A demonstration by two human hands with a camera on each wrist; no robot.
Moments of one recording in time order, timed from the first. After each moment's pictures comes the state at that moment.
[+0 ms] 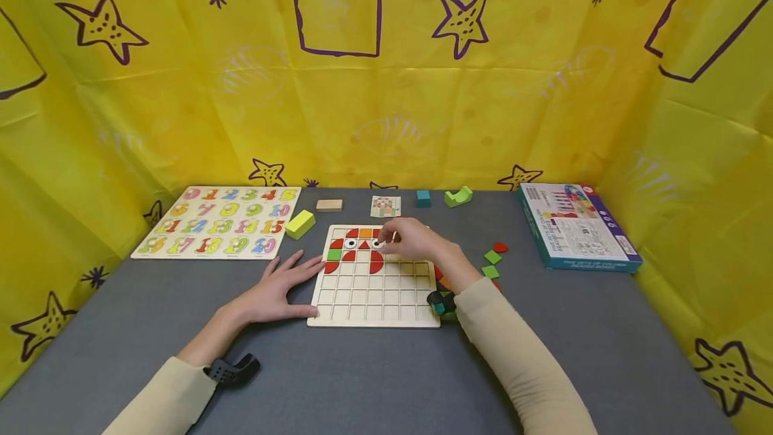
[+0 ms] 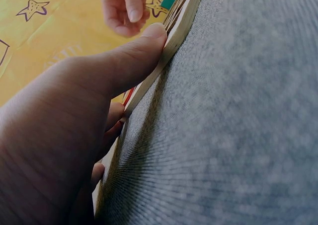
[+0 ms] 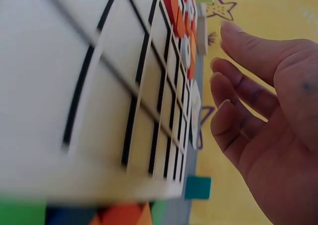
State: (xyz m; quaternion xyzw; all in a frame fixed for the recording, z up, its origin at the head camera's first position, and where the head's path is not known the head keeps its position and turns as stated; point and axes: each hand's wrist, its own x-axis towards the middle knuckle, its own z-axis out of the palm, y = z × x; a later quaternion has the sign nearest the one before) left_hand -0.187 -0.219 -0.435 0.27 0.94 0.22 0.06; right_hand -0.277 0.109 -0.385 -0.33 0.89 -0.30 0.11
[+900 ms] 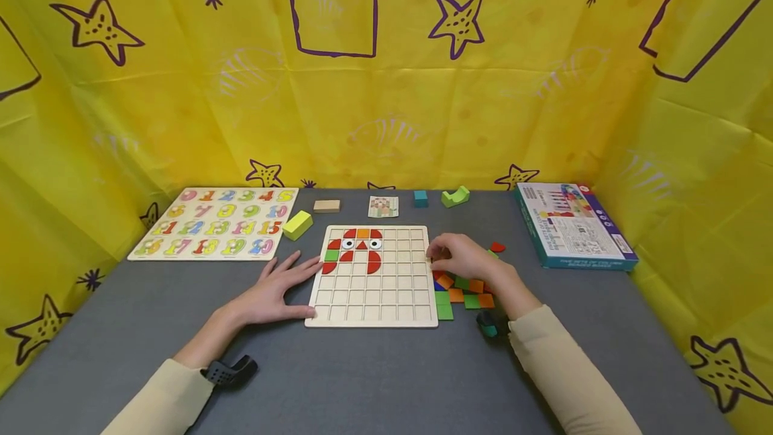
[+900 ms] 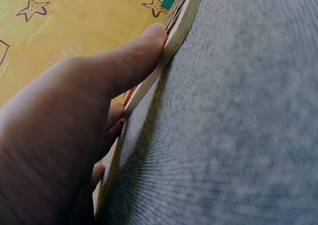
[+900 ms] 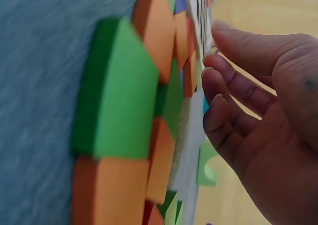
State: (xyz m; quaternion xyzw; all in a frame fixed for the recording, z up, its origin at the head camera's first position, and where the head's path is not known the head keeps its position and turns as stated) left_hand -0.188 -0.219 -0.437 0.27 0.94 0.22 0.06; right_hand -0.248 0.198 -0.398 -0.27 0.91 -0.28 0.11
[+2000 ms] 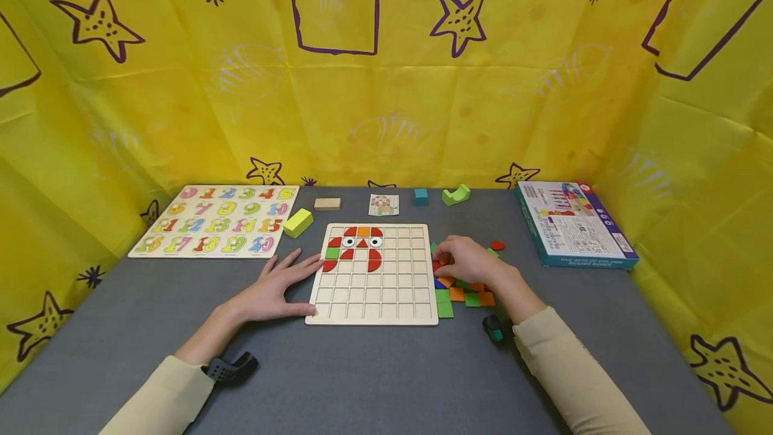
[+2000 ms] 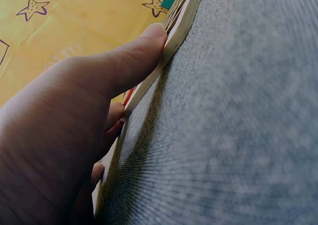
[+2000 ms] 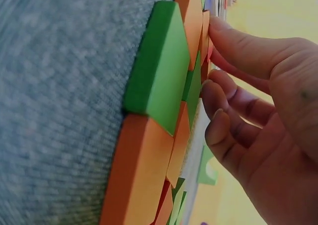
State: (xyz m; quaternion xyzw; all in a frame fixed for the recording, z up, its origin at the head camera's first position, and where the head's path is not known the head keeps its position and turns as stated) left_hand -0.188 -0.220 -0.434 0.26 0.94 0.21 0.07; right_hand -0.241 0.203 -0.400 -0.29 0.92 -0.22 0.10
